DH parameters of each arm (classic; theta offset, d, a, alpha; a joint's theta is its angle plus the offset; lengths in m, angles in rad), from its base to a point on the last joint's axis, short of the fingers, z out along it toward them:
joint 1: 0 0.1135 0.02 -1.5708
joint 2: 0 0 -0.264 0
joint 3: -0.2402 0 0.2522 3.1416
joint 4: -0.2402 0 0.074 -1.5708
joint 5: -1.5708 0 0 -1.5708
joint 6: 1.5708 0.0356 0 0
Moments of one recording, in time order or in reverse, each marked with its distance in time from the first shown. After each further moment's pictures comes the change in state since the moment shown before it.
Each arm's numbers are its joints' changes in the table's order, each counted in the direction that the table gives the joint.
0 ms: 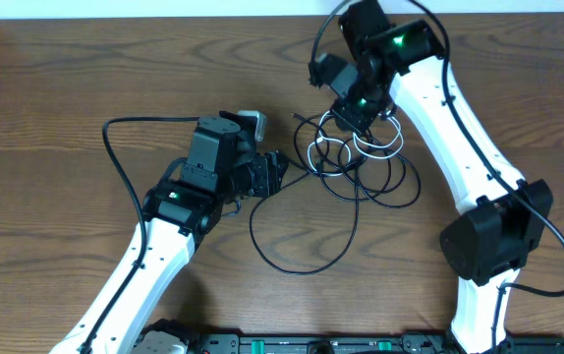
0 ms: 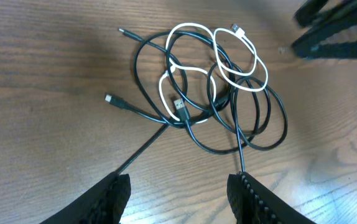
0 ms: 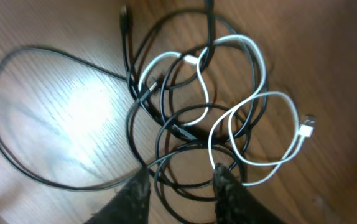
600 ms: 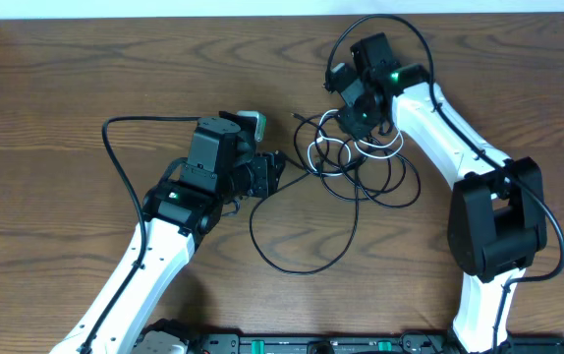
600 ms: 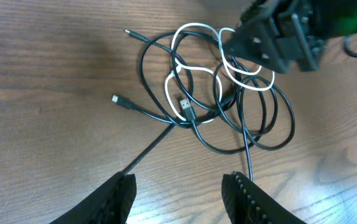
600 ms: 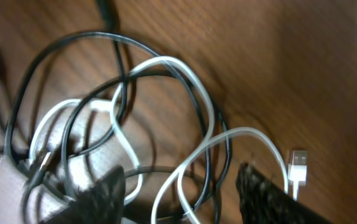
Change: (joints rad) left arm 0.000 -0.001 0.000 -0.006 0.021 0.019; right arm -0.061 0.000 0.410 0.603 -0.053 0.124
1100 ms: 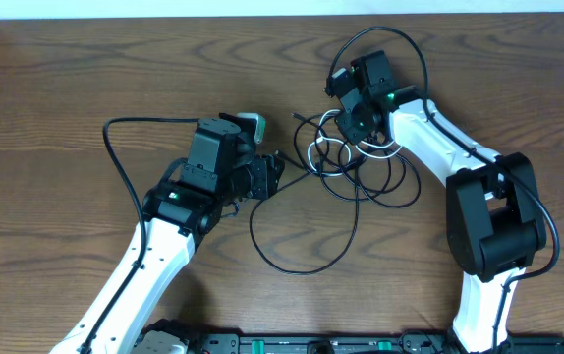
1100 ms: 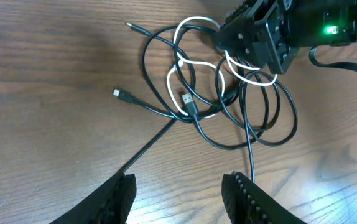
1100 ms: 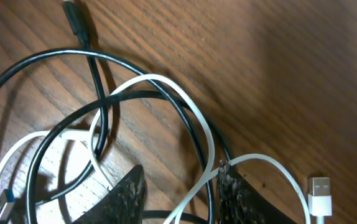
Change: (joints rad) left arm 0.000 0.000 0.000 -0.019 0.001 0.000; right arm 0.000 0.000 0.153 0.245 0.000 0.053
